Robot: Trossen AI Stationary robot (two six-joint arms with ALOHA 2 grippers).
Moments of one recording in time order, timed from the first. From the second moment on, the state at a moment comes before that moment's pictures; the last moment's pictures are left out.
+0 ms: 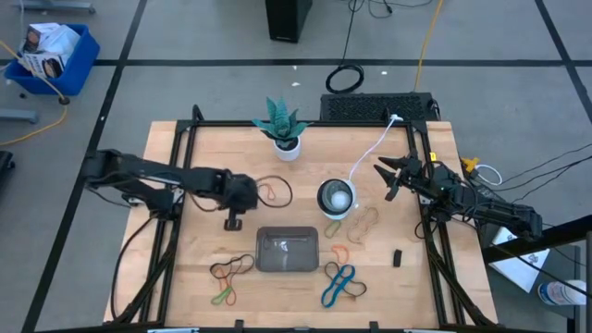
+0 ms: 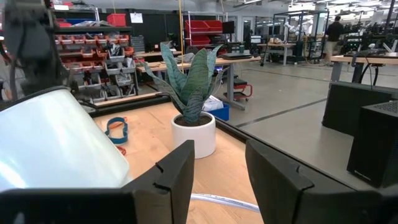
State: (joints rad) left arm 0.01 1.34 0.78 -0.63 0.03 0.07; right arm -0.31 0.06 0.02 0.05 0.23 0.04
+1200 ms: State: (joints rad) left arm -0.18 1.41 1.34 -0.72 0.06 -0.11; right arm -0.31 0.06 0.02 0.06 0.24 0.01
